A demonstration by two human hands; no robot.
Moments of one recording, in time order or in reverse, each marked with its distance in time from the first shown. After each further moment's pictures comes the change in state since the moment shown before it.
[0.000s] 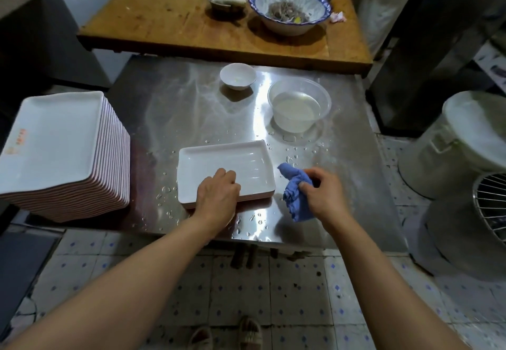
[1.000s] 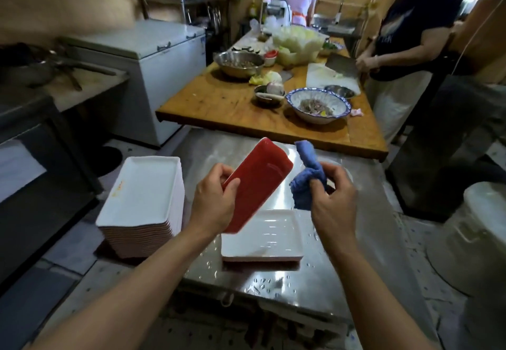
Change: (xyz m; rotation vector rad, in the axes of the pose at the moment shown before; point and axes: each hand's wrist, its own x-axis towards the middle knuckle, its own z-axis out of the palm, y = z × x) left_hand -0.035 -0.071 -0.149 -0.985 0.639 -0.298; right_hand -0.059 -0.153 0.007 0.316 0.280 -0.630
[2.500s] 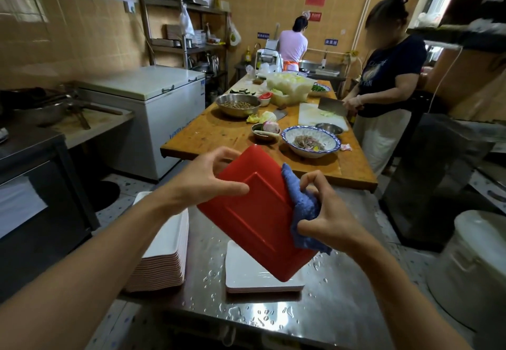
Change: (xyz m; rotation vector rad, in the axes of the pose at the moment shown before) left_hand 0.052 0.076 -0.104 -0.199 -0.576 -0.022; right_hand 0.019 -0.066 -0.028 -0.140 -0.653 -0.071
